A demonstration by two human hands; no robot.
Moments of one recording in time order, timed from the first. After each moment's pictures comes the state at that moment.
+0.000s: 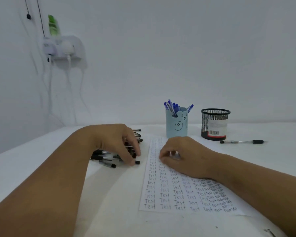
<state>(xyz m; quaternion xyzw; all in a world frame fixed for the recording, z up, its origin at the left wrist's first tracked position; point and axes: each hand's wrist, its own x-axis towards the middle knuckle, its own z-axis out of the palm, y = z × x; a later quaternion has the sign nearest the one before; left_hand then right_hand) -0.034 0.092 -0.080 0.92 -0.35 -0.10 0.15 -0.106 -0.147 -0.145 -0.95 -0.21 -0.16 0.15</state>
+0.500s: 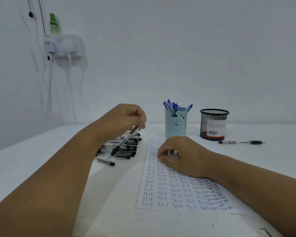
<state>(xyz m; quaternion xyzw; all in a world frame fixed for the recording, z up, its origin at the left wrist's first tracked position) -0.042 0.075 -0.077 0.82 -0.37 0.06 0.43 -0.106 -0.148 -0.147 -0.95 -0.21 -0.16 0.17</state>
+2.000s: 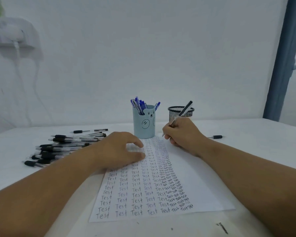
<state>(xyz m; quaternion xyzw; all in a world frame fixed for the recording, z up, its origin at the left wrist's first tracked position) -0.044 0.003 -0.131 0.91 -0.35 -0.01 0.23 -0.084 -0.228 -0.141 -0.83 0.06 -0.24 0.50</state>
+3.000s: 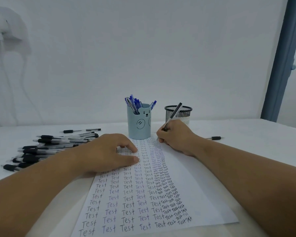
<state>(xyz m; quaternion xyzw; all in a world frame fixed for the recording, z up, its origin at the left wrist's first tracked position) -0.028 0.007 -0.137 0.90 -0.36 -0.04 0.24 -0.055 -0.238 -0.150 -0.88 0.08 -0.22 0.41</state>
